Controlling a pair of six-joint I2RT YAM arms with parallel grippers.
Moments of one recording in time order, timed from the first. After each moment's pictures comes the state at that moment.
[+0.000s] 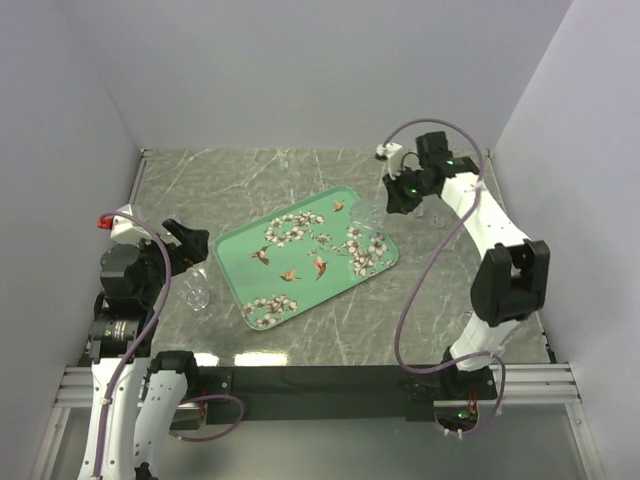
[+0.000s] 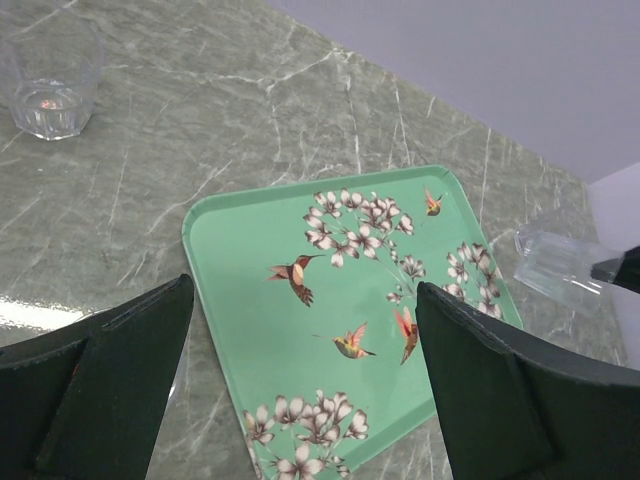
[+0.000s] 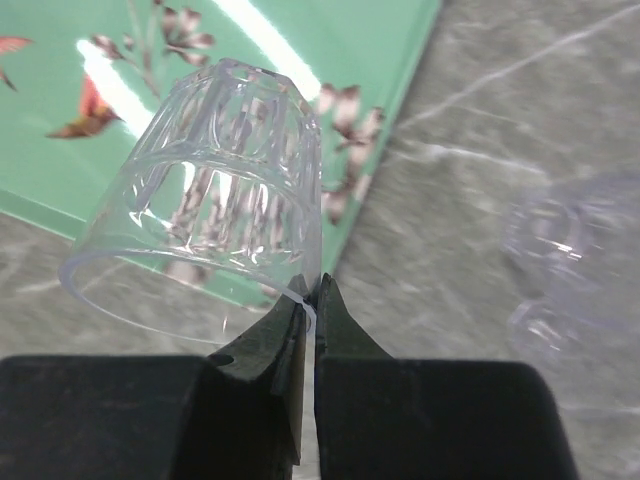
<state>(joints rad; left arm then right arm) 0.01 0.51 0.77 -0.52 0.07 -0.52 0.15 1.68 1.49 -0.81 -0.46 -0.56</state>
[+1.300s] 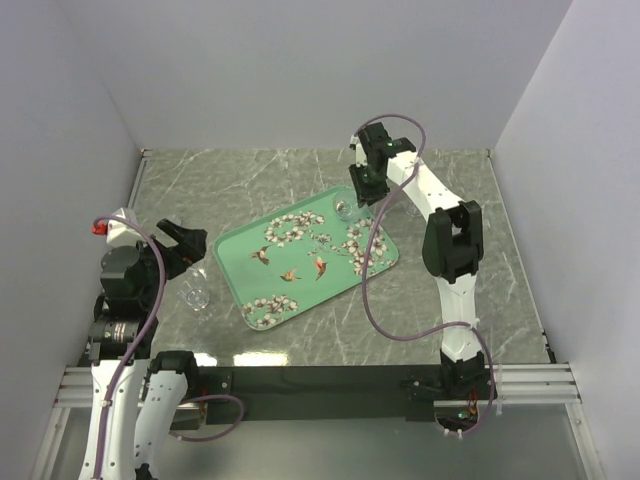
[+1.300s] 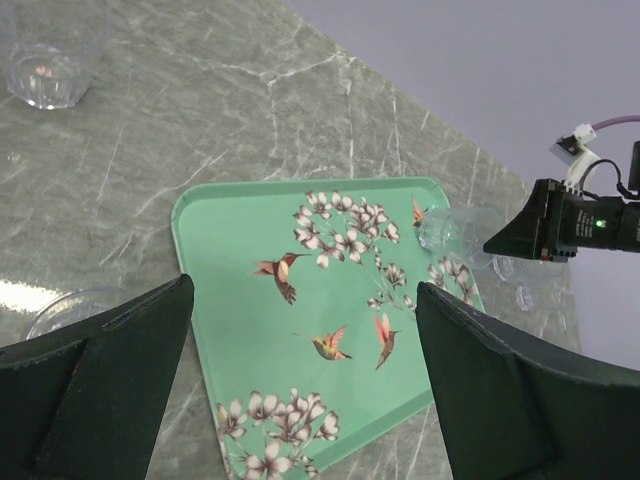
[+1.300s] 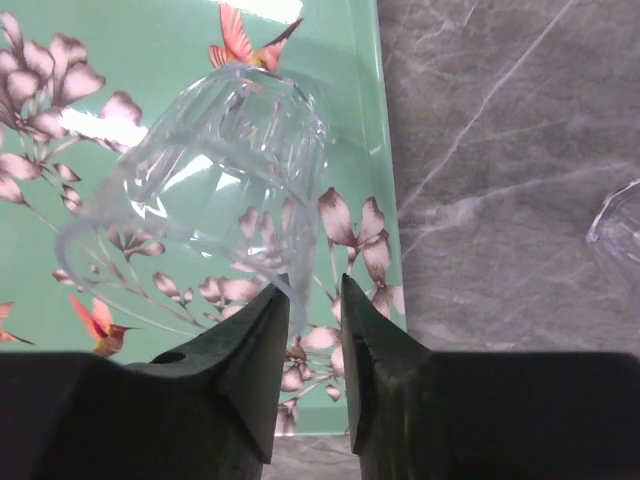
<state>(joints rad) 0.01 0.49 0.77 -0.53 0.04 -0.63 0.35 2.22 2.04 -0.98 -0.06 0.05</state>
